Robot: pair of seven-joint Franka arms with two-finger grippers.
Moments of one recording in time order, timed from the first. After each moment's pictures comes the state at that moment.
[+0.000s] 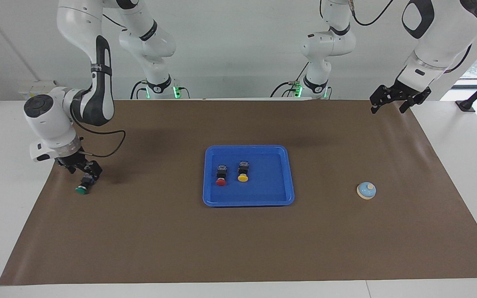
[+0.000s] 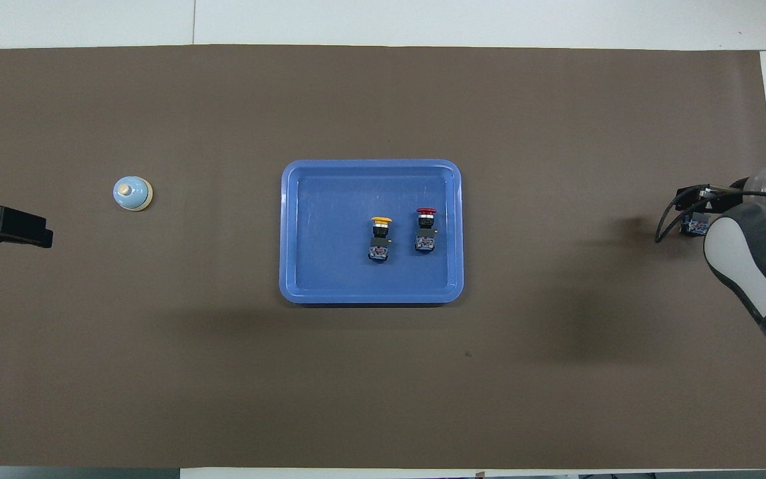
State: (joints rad) left arm 0.05 -0.09 -0.06 -1.73 -0.01 1.58 0.06; right arm -0.23 0.24 -0.03 -2.04 -0.11 2.36 0.11
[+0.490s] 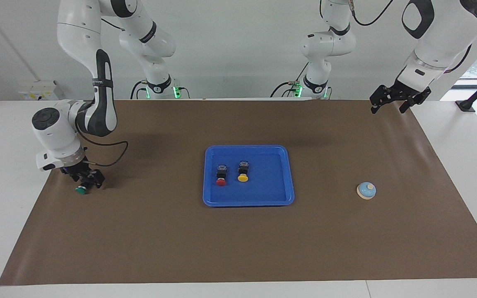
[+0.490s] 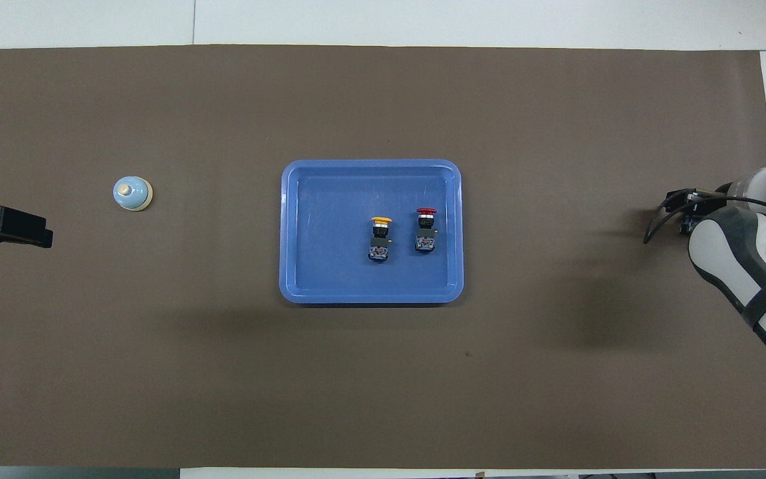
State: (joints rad) left arm 0.05 -0.09 -0.06 -1.73 -0.01 1.58 0.06; right arm -0.25 0.32 -0.03 -2.04 -0.11 2.45 0.10
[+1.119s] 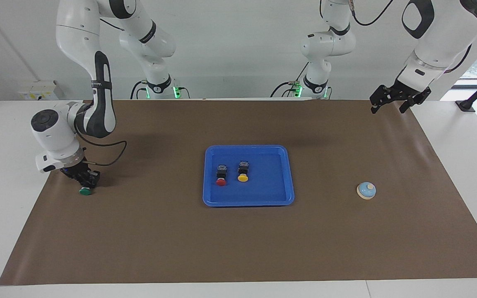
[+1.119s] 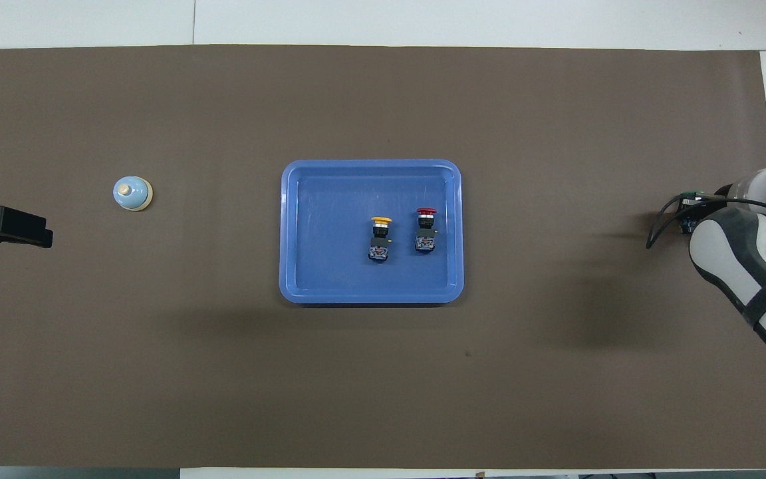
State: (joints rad) left arm 0.05 -0.09 -0.06 -1.73 -0.01 1.58 0.06; right arm -0.26 0.33 -0.03 -2.04 -0.11 2.45 0.04
